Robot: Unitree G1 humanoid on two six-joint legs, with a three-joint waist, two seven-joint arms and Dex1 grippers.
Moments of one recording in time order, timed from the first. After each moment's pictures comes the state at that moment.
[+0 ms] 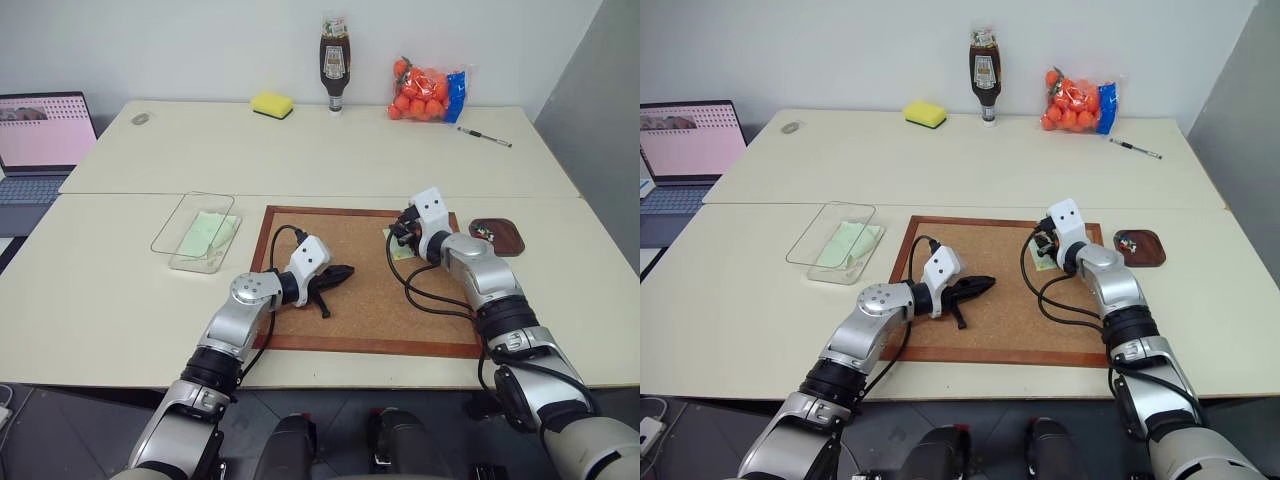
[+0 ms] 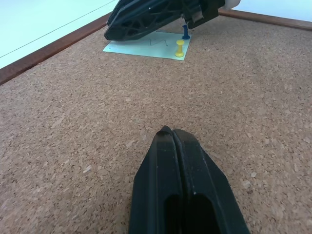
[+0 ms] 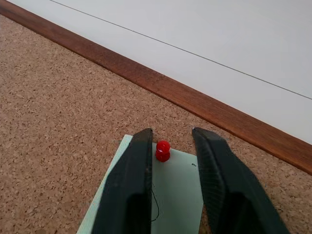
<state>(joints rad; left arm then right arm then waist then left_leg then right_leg) -0.49 0.32 -0.23 0.31 -0.11 0.14 -0.84 -0.77 -0.28 0.08 0.58 0.08 0.35 0.45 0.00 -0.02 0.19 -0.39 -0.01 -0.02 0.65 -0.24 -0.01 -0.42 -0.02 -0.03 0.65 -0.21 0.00</state>
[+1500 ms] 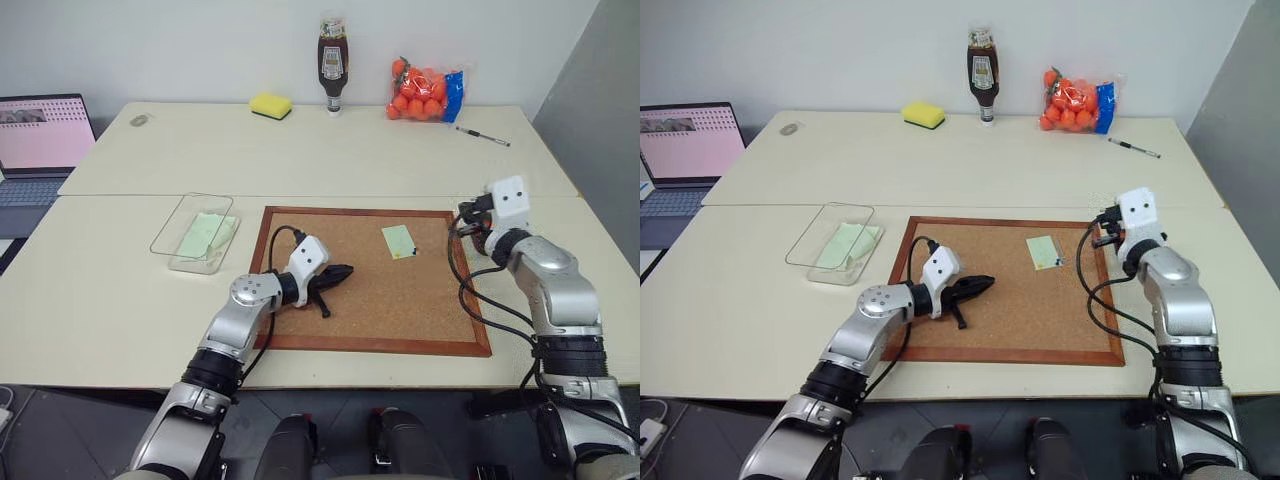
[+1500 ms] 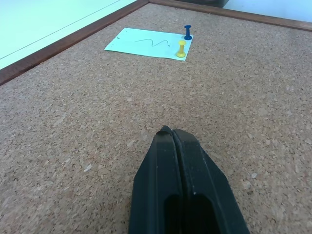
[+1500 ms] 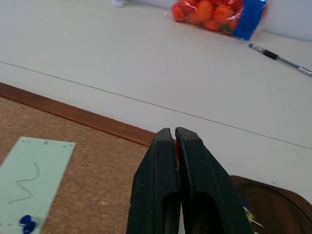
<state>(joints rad) -0.48 0.31 -0.23 0.31 -0.11 0.13 -0.84 -0.50 -0.45 -0.16 0.07 0.10 0.54 0.32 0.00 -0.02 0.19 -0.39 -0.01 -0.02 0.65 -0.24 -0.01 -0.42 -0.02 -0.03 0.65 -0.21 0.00</state>
